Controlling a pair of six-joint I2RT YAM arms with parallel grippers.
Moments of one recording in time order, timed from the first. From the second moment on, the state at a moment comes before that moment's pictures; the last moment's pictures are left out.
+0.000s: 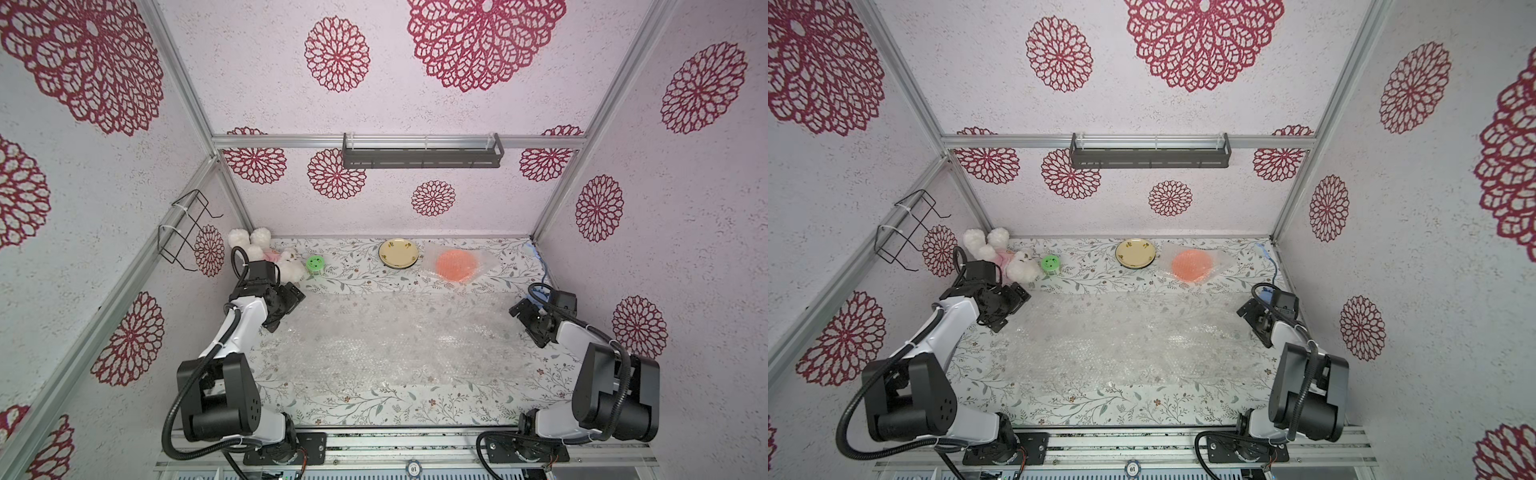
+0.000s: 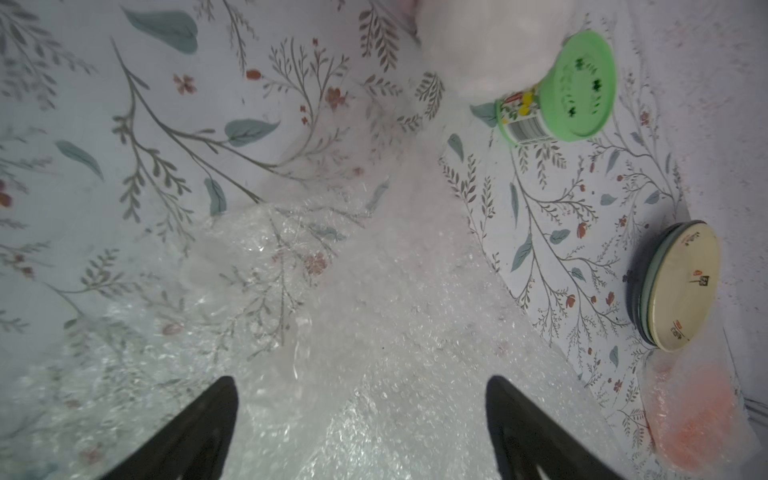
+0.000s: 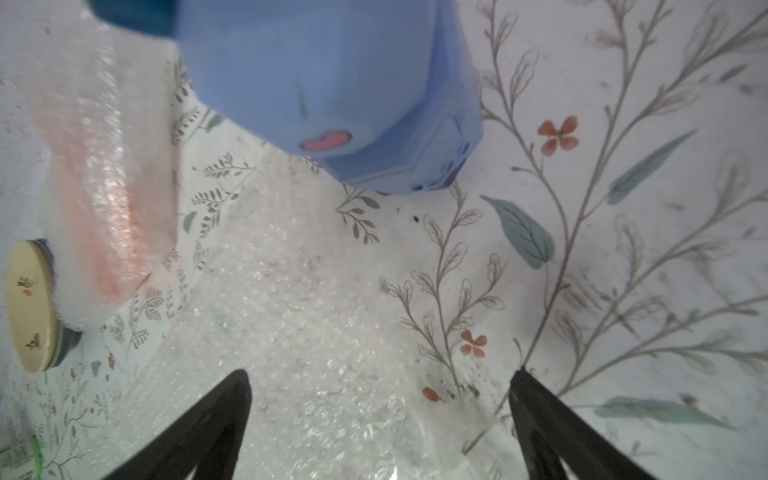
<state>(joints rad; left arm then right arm) 0.14 1.39 1.06 -0.68 0.05 -0.74 -0.28 1.39 0.73 -0.24 -0.19 0.62</state>
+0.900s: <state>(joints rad) -0.21 1.53 0.81 -0.41 0.23 -0.78 0.23 1.48 0.69 -0.22 -0.25 0.55</state>
